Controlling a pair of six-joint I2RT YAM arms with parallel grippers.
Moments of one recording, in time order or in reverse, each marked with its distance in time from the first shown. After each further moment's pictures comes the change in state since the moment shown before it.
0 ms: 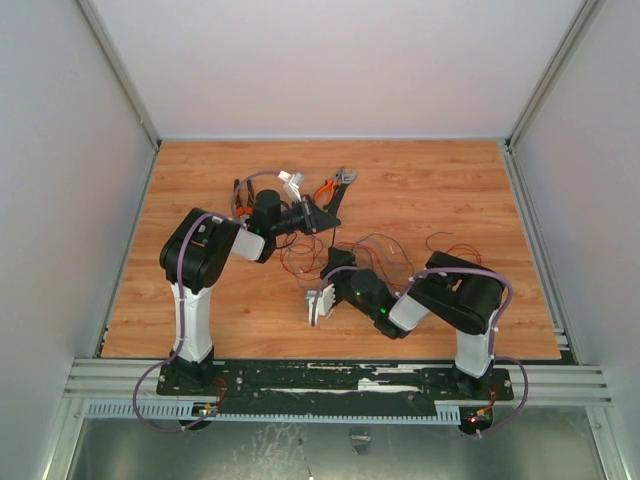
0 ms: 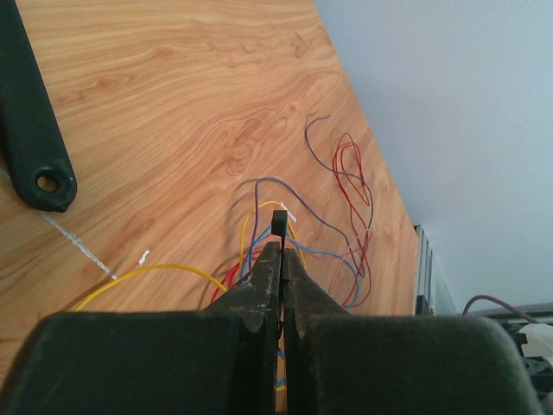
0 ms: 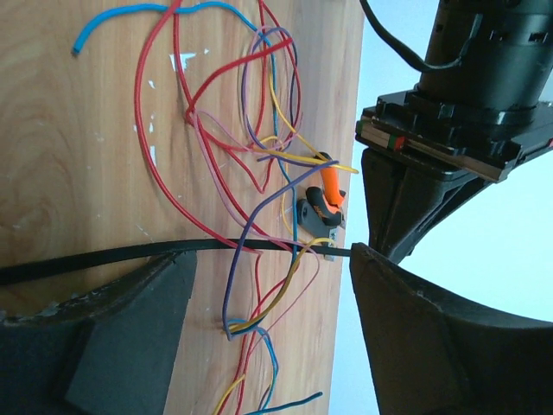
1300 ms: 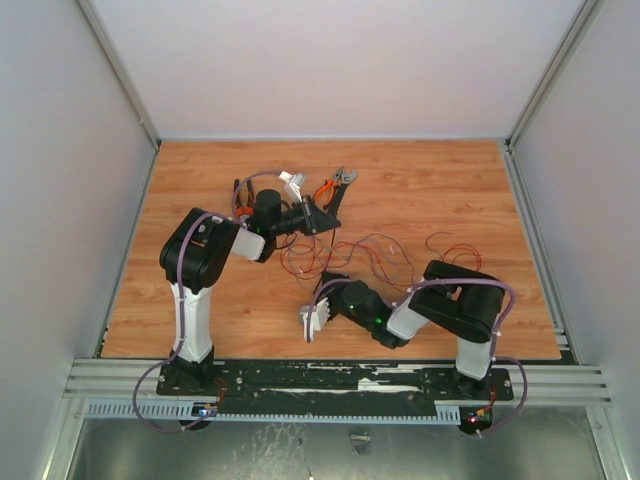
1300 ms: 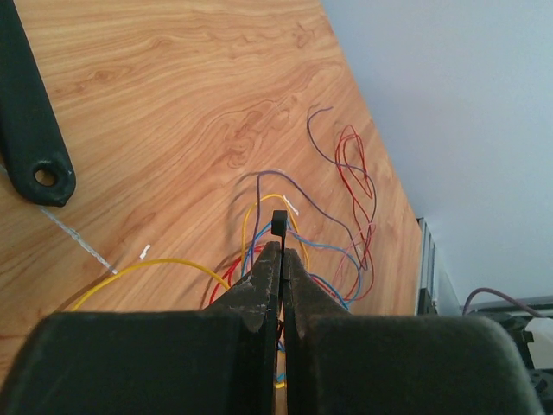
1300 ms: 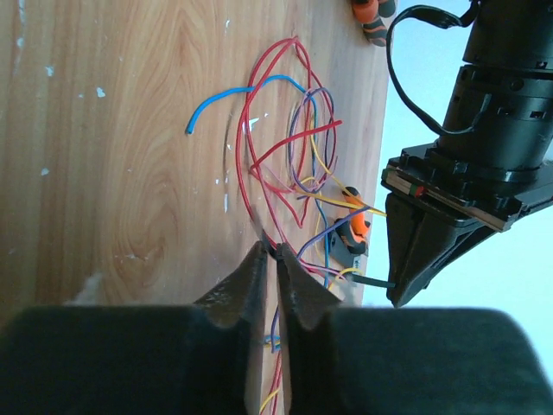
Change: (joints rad) left arm 0.000 0.000 0.005 -0.027 0.011 0.018; right arm 0.114 -0.016 -0.012 -0.057 0.037 0.035
